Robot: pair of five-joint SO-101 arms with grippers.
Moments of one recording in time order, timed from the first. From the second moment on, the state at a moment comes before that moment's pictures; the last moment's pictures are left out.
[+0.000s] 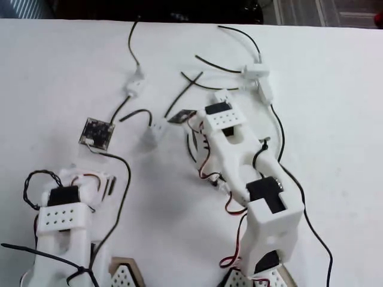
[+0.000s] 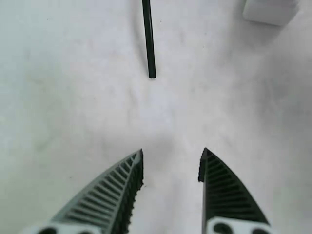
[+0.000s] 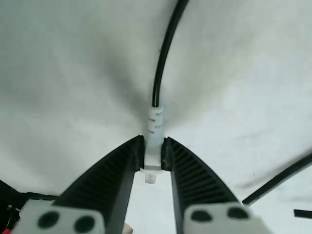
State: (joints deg) left arm -14.5 -52.4 75.2 49.3 -23.0; right arm -21.5 18.7 10.0 84.3 32.1
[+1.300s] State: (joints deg) left arm -10.8 -52.4 66.8 49.3 -13.4; right arm -28.0 -22.4 15.9 91.6 17.3
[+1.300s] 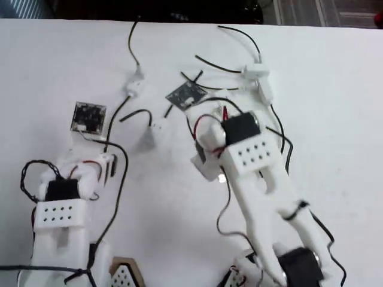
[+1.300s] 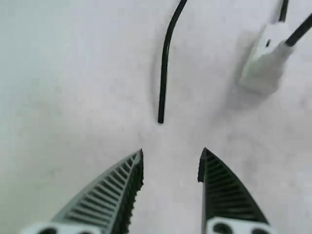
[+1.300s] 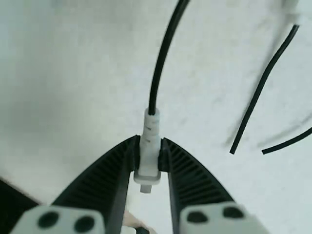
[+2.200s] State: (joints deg) left arm 12.6 -52.7 55.2 50.0 -3.1; right arm -43.9 -47.3 48.6 54.5 -1.1
